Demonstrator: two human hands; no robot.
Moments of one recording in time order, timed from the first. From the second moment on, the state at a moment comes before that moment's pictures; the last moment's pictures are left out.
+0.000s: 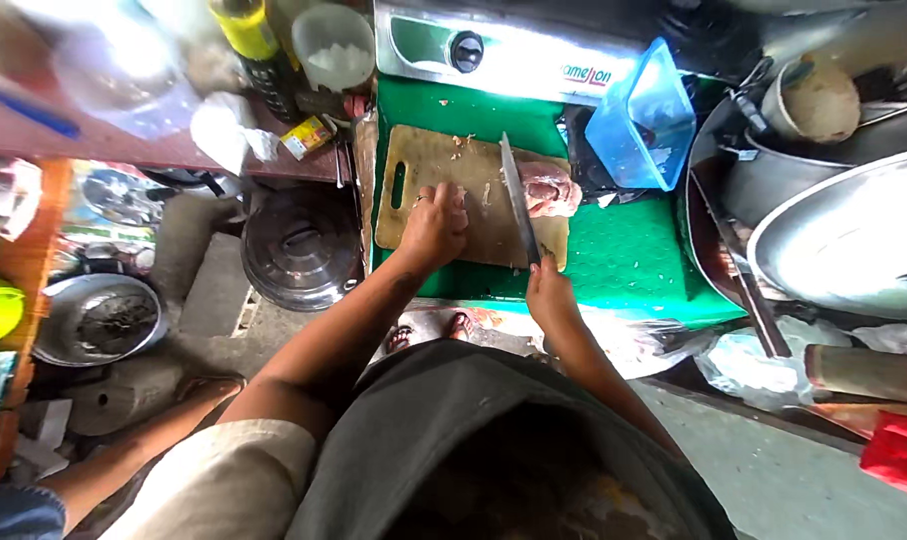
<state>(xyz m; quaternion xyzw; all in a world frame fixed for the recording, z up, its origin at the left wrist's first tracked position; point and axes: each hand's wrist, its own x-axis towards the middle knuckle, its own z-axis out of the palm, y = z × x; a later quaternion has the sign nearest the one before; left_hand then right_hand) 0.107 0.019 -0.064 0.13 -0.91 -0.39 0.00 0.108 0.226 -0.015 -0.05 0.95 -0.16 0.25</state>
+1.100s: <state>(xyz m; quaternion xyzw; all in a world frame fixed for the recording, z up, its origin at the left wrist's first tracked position) 0.109 0.029 -0.074 -0.19 -0.89 -0.41 0.07 0.164 0.247 -0.014 -0.09 0.92 -0.27 0.25</state>
